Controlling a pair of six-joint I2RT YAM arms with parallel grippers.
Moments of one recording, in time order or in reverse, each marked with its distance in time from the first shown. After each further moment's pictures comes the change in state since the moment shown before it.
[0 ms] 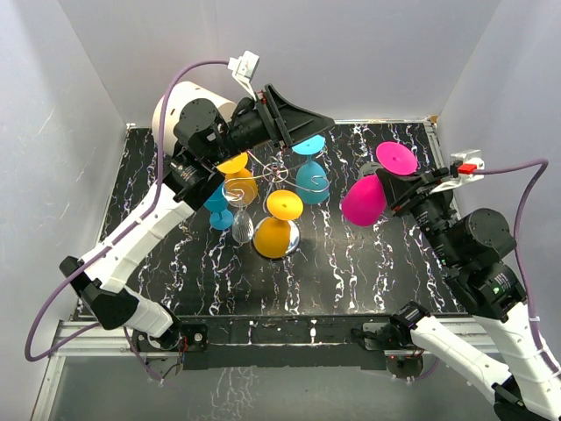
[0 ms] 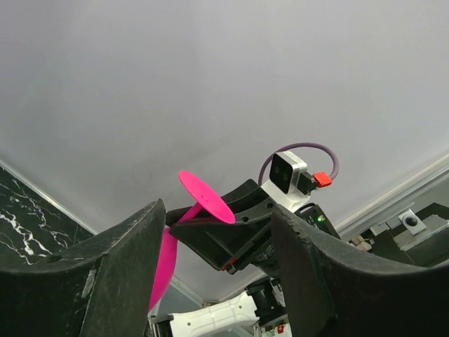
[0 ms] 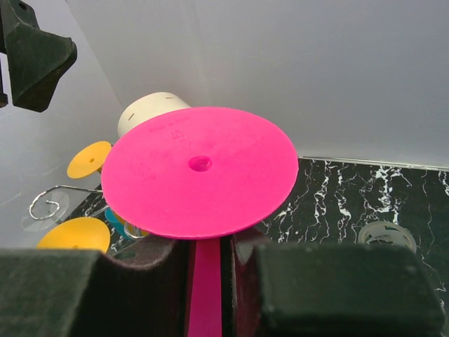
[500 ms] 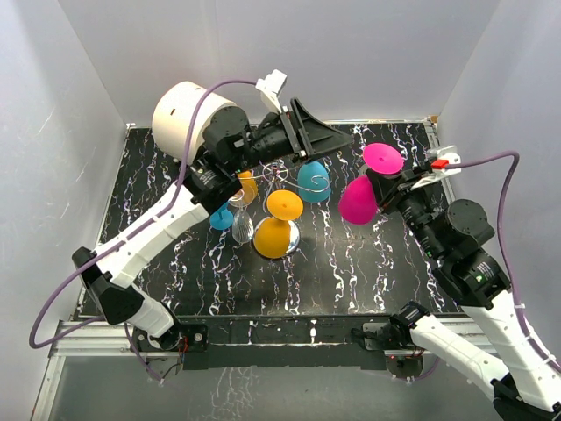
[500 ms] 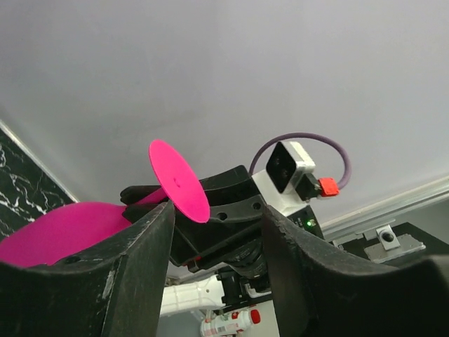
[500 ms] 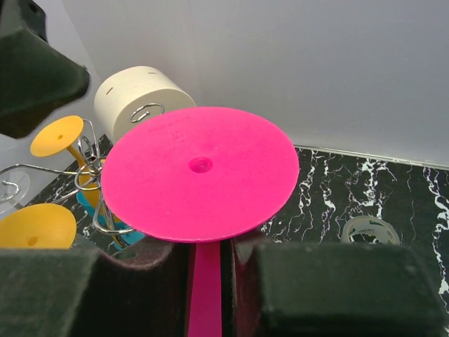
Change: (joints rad) left arm -0.073 0.041 -0.014 -0.072 -0.053 -0.135; right arm 0.000 0.043 -0.047 0.029 0.000 -0.073
